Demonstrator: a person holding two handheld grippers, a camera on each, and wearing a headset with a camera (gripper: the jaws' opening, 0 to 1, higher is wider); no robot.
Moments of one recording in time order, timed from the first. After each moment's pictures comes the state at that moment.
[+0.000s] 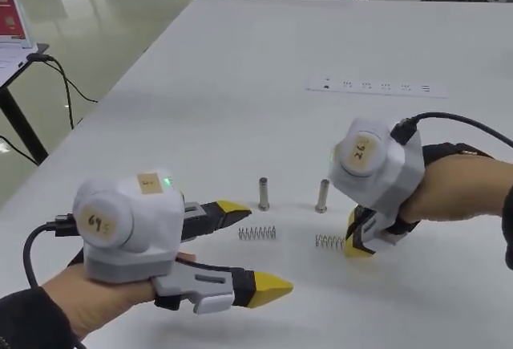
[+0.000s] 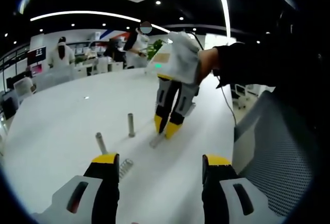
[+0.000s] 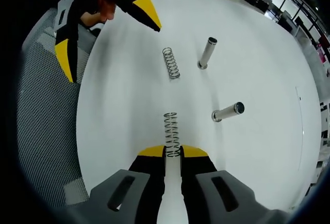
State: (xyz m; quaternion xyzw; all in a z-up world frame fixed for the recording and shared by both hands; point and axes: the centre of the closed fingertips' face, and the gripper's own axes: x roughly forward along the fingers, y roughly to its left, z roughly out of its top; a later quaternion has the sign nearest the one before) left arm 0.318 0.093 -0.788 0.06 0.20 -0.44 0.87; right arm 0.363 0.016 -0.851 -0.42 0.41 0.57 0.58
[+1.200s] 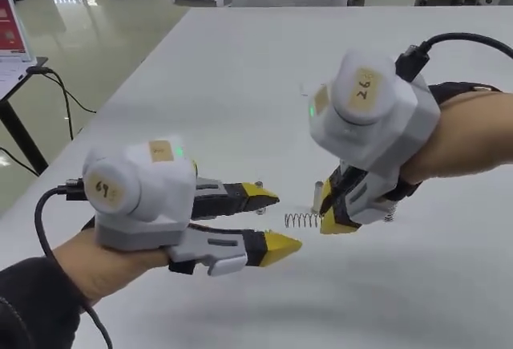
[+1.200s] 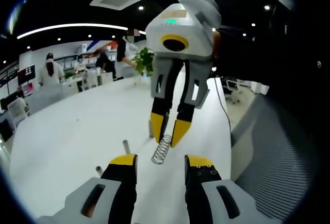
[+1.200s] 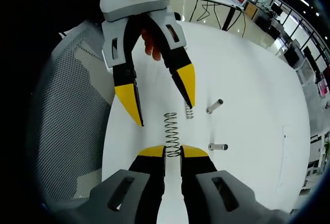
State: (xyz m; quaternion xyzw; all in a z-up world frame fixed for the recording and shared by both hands) left arm 0.331 0.071 -0.746 0.10 0.16 -0.48 0.86; right arm 0.334 0.053 -0.771 -0.44 0.32 0.63 0.56
